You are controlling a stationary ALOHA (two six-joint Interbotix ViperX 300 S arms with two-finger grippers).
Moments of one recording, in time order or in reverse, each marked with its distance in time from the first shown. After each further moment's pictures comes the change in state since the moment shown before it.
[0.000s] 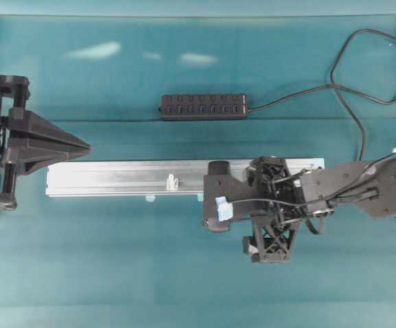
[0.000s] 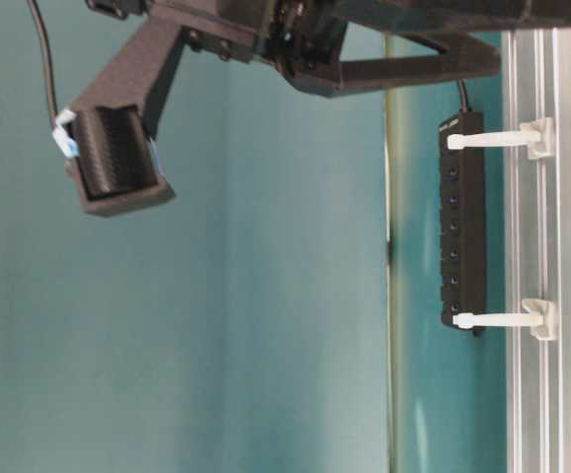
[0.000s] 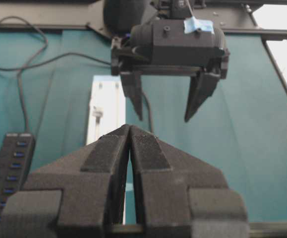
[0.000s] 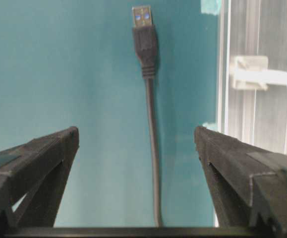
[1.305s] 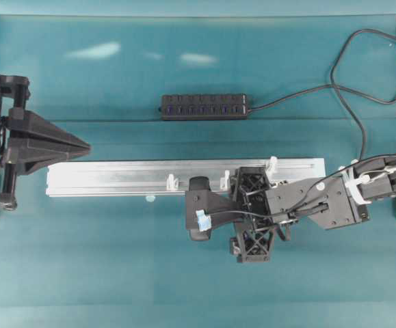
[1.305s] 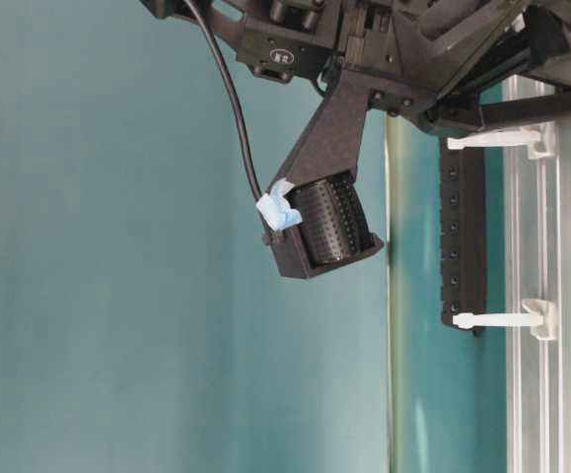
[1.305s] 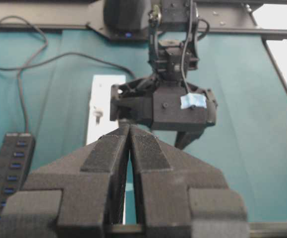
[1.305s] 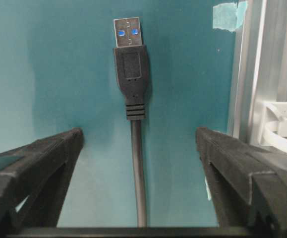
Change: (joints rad) left arm 0.000 -0.002 0.000 -0.002 0.000 -0.002; right arm -0.008 0.204 -0.023 -0.055 -0.092 0.000
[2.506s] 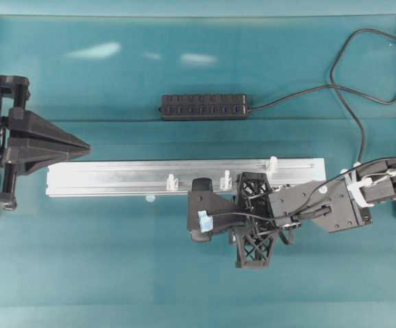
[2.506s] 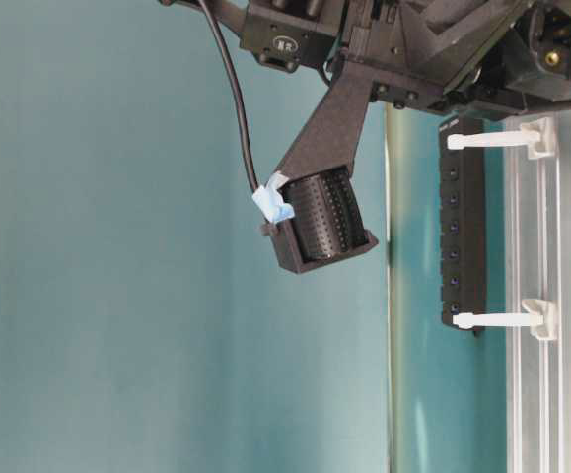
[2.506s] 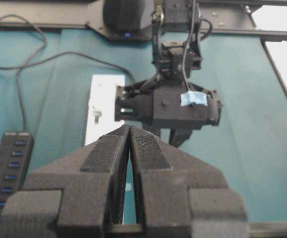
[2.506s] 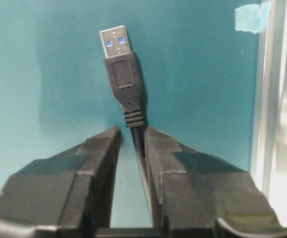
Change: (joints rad) left arm 0.000 0.000 0.000 0.000 0.000 -0.009; right arm 0.003 0.003 0.020 0.015 -0.031 0.040
